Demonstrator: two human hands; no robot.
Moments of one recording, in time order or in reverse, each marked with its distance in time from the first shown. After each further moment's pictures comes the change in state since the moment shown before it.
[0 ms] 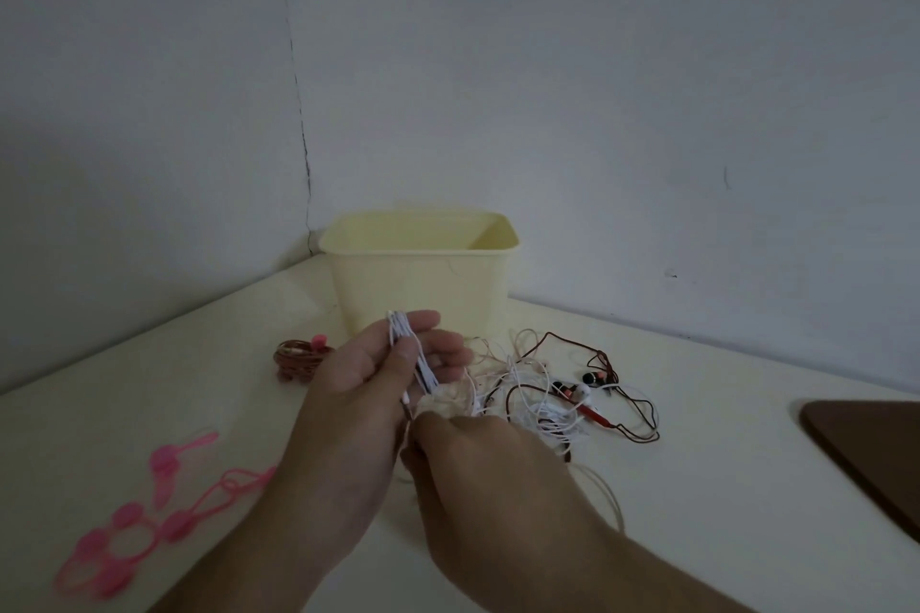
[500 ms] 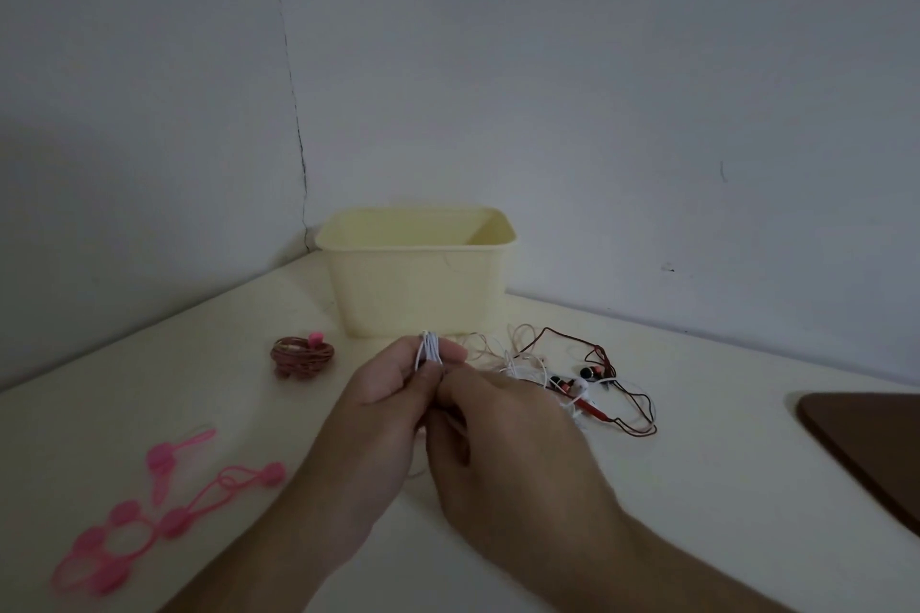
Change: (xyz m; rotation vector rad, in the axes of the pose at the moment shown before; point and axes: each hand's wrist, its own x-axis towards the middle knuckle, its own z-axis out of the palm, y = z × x) left_hand 0.002 -0.019 -0.008 0.185 -0.130 -0.110; right_hand 0.002 0.008 -0.003 0.114 0.269 0.025
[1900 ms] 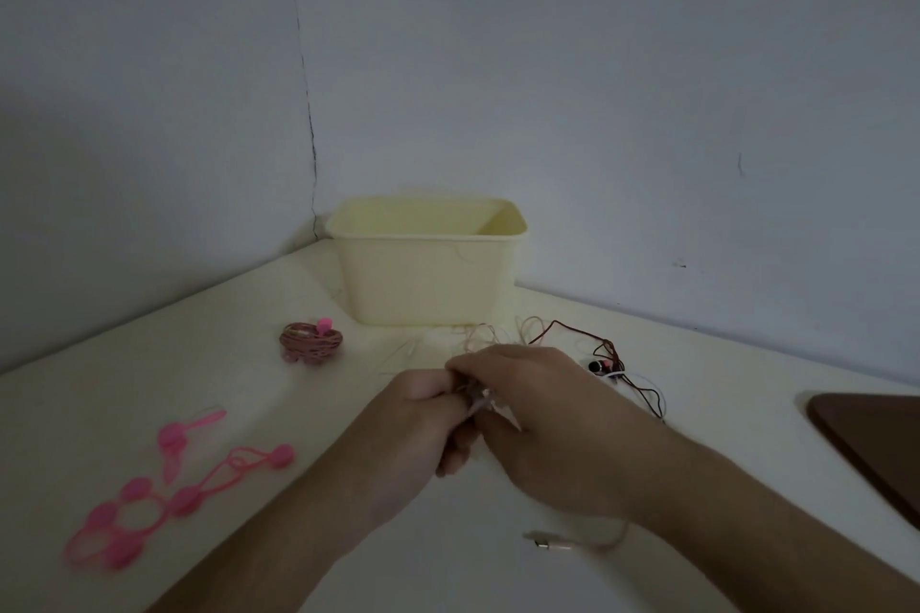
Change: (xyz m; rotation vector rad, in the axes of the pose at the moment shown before) left_hand -0.003 0.002 0.002 0.234 -0.160 -0.177; right_hand 0.019 0.034 -0.029 0.061 -0.433 0.002
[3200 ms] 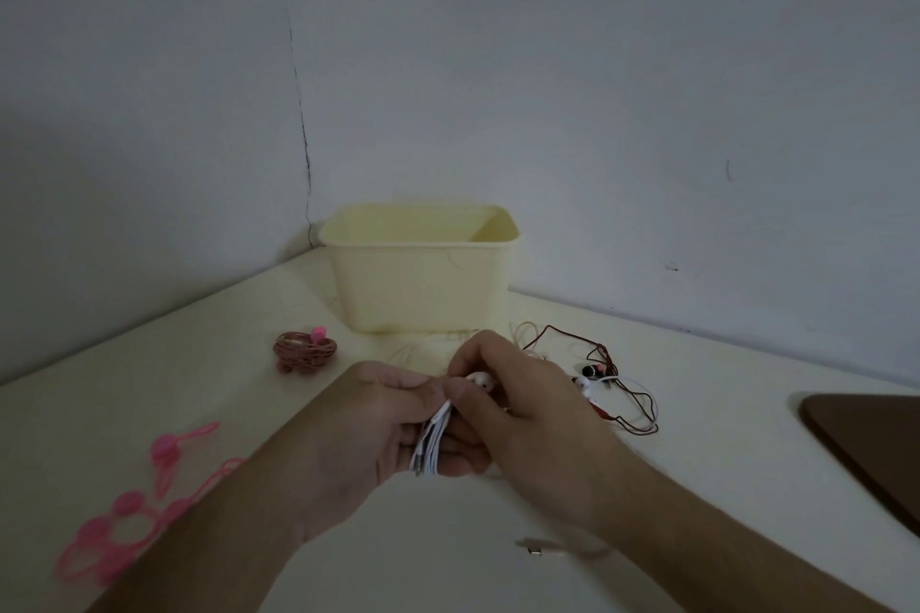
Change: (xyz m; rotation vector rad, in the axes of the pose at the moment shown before) left_hand -0.008 0.020 -0.020 -0.239 -0.131 -0.107; right_hand -0.002 0.005 0.019 0.453 0.252 0.101
